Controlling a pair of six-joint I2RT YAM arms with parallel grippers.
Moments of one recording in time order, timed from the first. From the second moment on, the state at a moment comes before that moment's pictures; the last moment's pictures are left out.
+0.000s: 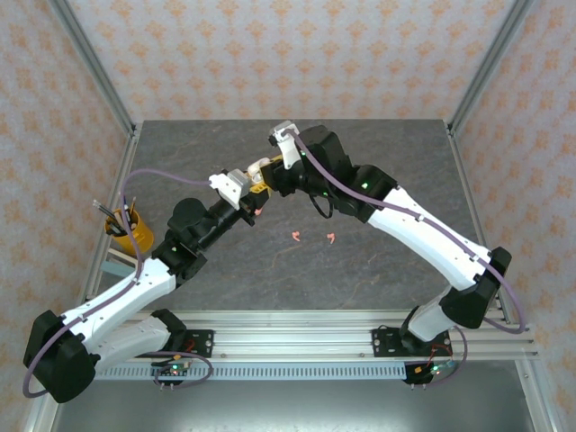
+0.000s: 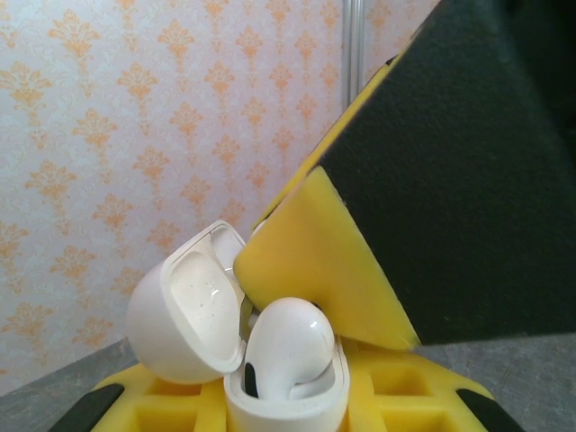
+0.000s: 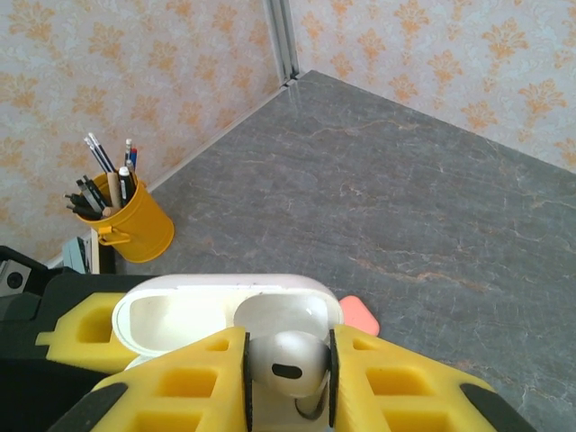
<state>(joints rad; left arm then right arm) -0.58 1.00 0.66 0.45 0.09 0.03 0.88 1.51 1.68 -0.63 0.01 0.17</state>
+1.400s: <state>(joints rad) -0.58 1.00 0.66 0.51 0.08 0.03 0.91 1.50 1.76 -0.64 0.11 0.21</state>
